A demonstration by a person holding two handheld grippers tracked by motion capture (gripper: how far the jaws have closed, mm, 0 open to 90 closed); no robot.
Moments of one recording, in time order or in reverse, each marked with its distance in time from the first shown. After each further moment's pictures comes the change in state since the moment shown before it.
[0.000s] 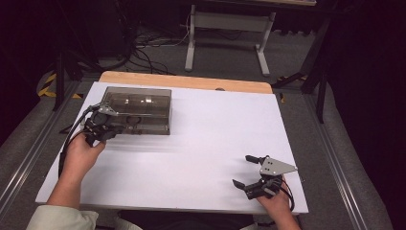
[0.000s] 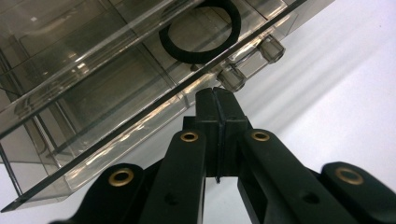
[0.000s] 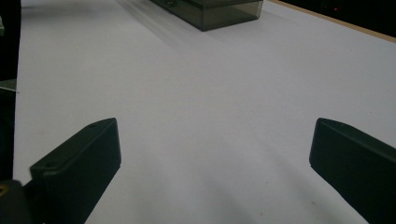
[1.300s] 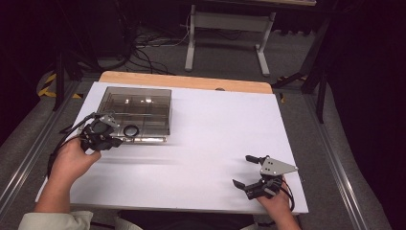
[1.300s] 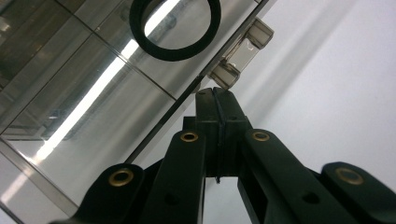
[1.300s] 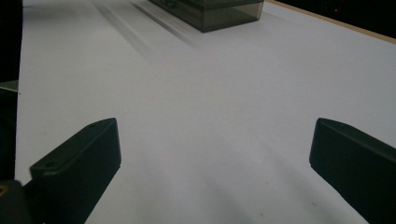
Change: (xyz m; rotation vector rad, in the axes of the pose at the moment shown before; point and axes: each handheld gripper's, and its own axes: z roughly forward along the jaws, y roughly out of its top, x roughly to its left) left arm -0.016 -0.010 -0.017 0.143 -0.121 0.131; right arm 0.000 0.000 -0.001 -0.003 0.004 0.002
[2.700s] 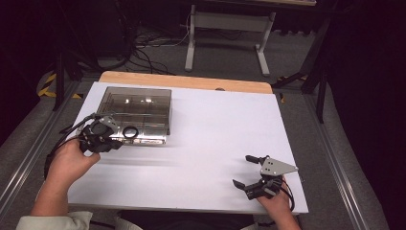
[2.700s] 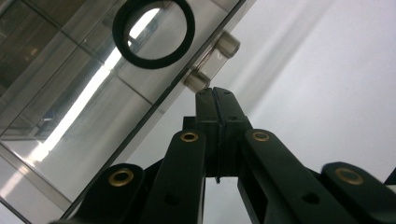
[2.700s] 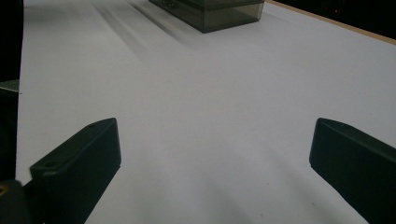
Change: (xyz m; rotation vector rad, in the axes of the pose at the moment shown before) left arm -0.010 0.002 -0.011 0.041 -0.029 0.048; right arm 0.000 0.000 0.000 -0.001 0.000 -0.004
